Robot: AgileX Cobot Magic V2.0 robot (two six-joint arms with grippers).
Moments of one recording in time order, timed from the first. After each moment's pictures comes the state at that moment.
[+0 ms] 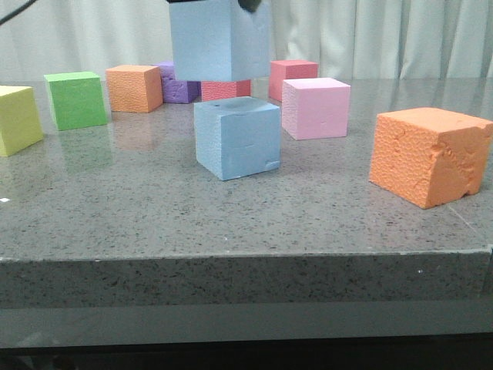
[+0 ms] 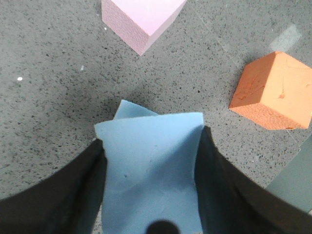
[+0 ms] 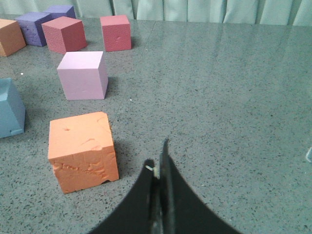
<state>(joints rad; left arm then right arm) -0.57 1.80 -1.88 -0.28 1.24 0.11 0.10 0.29 -0.38 0.11 0.41 -0.04</state>
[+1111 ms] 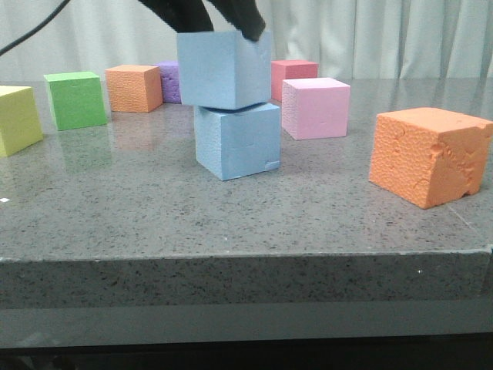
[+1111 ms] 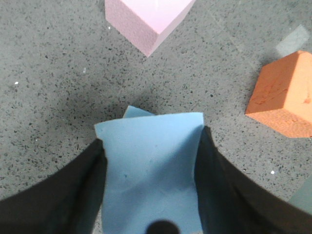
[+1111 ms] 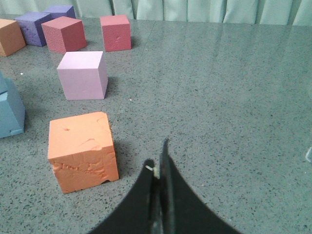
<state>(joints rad) -0.57 1.80 -1.79 -0.27 1.12 0.13 0.10 0.29 -0.38 0.11 0.41 -0.04</state>
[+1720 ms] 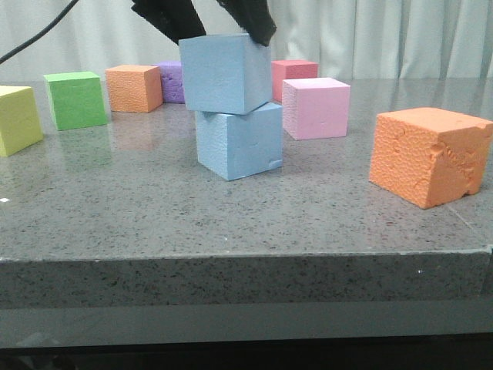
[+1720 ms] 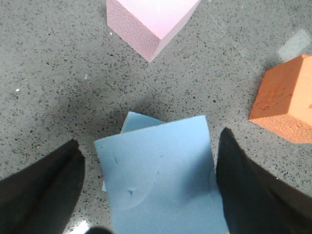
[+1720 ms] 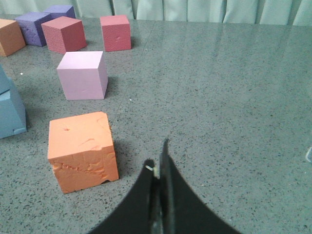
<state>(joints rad) -0.57 1.80 -1.77 -0.27 1.09 0.15 0.10 0.29 -0.38 0.11 0.41 -0.04</state>
